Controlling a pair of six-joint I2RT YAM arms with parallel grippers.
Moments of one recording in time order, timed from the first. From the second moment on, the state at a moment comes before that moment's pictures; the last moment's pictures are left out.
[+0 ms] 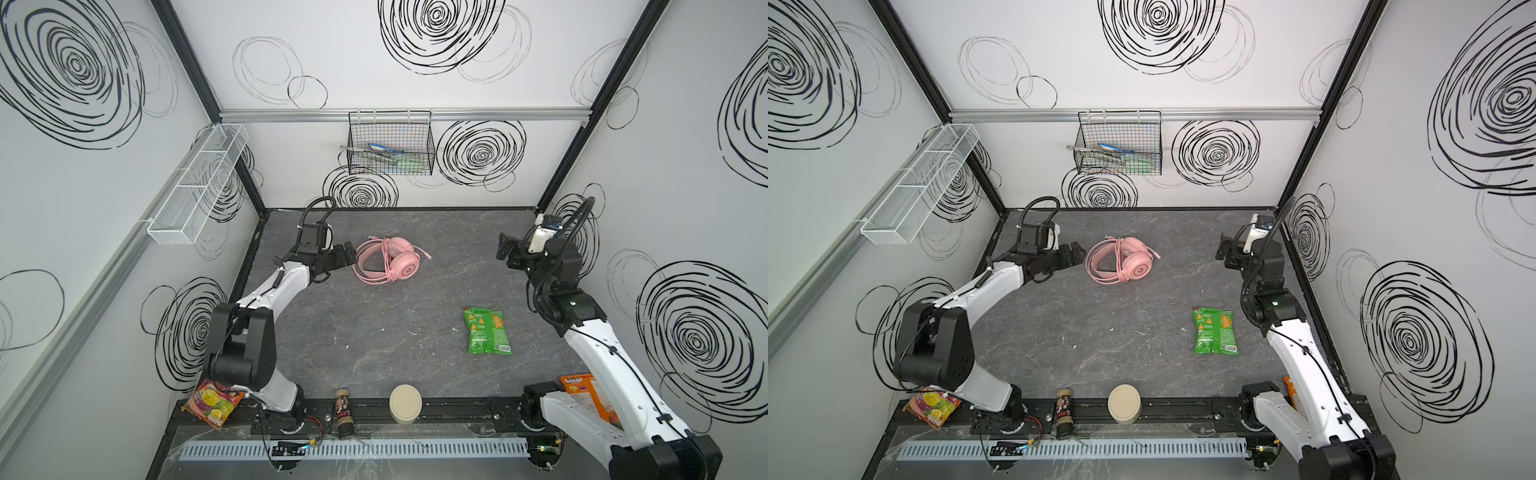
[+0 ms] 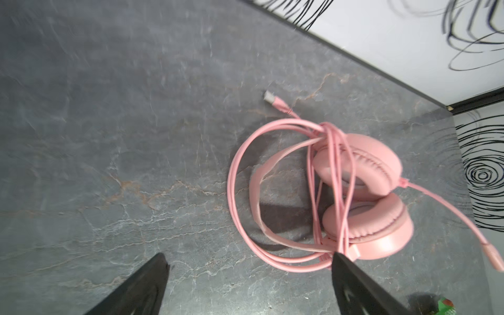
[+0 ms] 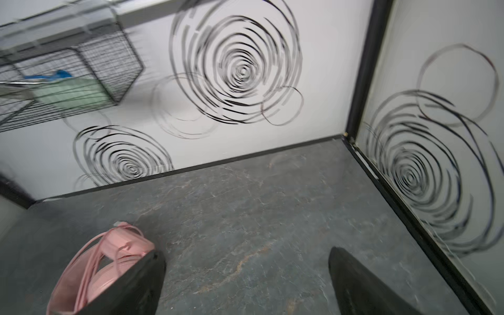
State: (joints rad) left arm -0.15 1.51 1.06 -0.30 0.17 -0.40; right arm 0.12 0.94 0.78 -0.14 0.20 0.30
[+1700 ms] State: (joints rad) left arm -0.13 1.47 0.25 1.06 -0.35 -0.03; right arm 0.00 1.49 0.27 0.94 0.07 0.12
